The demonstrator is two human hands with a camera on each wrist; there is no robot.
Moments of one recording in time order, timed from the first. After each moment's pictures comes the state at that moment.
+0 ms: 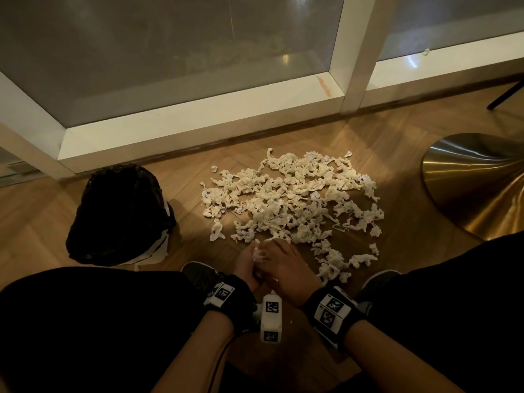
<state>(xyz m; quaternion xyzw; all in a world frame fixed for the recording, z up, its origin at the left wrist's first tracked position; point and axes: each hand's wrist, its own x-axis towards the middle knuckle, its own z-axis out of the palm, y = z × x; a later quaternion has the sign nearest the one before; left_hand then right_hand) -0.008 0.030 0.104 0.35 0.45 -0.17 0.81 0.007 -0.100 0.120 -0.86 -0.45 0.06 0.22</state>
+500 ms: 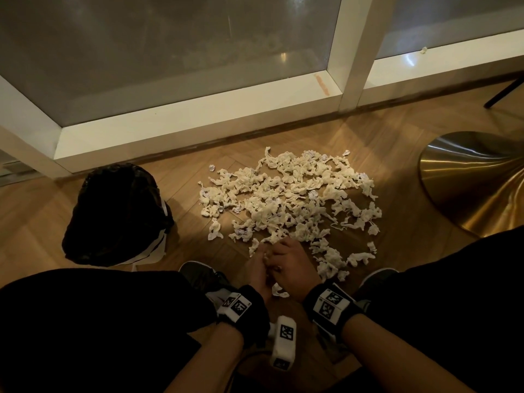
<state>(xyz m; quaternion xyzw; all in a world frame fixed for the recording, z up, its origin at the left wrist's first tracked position) -0.016 -0.004 0.097 0.45 0.46 -0.09 0.76 0.015 -0.103 0.114 -0.87 -0.38 0.05 0.32</state>
